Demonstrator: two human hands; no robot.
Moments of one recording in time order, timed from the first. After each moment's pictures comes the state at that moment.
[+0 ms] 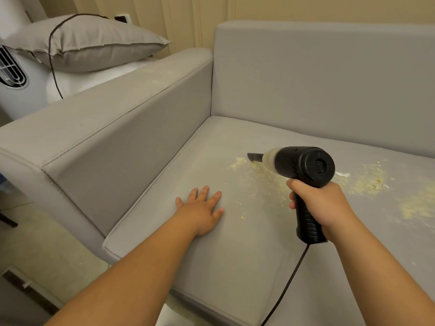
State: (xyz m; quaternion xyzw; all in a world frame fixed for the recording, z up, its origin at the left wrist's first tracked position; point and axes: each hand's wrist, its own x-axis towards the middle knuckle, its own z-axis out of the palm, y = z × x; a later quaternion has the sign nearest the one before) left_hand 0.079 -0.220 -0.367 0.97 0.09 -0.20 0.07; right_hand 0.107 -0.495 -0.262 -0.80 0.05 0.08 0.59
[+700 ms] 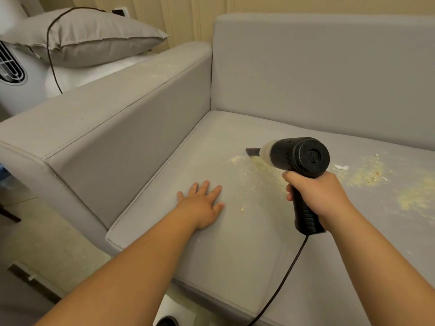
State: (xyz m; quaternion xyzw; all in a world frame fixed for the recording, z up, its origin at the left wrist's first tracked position) left_hand 0.075 -0.221 -0.366 0.97 0.09 -0.20 0.07; right_hand 0.098 -0.489 -0.253 -0.81 0.05 0.08 0.58
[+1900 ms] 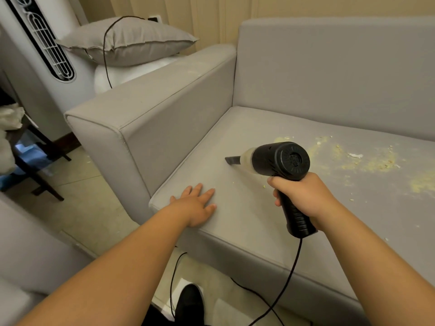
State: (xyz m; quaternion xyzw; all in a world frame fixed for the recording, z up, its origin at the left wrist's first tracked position) left_hand -0.049 -0.175 -0.350 0.96 0.13 -0.24 0.08; right_hand -0.002 -0.450 -0.253 -0.81 -0.06 0.17 0.56
